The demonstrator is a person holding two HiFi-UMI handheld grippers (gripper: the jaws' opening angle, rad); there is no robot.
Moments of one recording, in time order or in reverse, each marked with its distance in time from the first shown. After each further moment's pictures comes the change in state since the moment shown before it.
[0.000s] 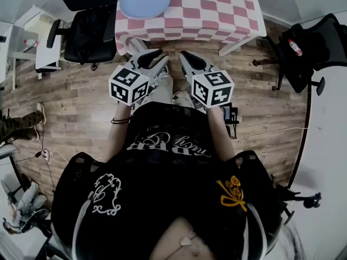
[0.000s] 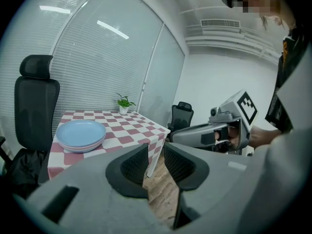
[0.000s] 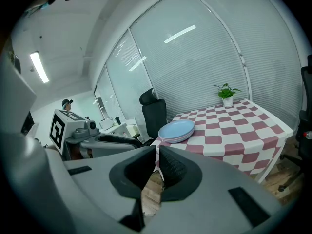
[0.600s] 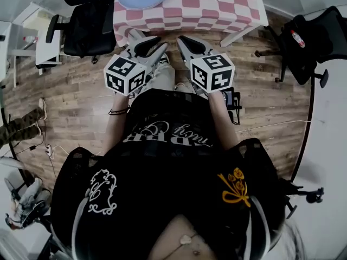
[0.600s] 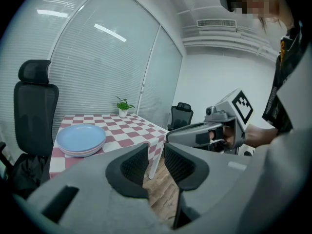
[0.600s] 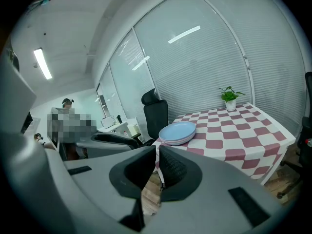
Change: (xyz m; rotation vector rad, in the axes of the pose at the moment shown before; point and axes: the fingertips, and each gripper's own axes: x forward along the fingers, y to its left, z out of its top) left arm -0.001 -0.003 0.009 0.035 -0.019 -0.001; right arm 0.005 -0.003 0.009 -0.041 -0.002 0.011
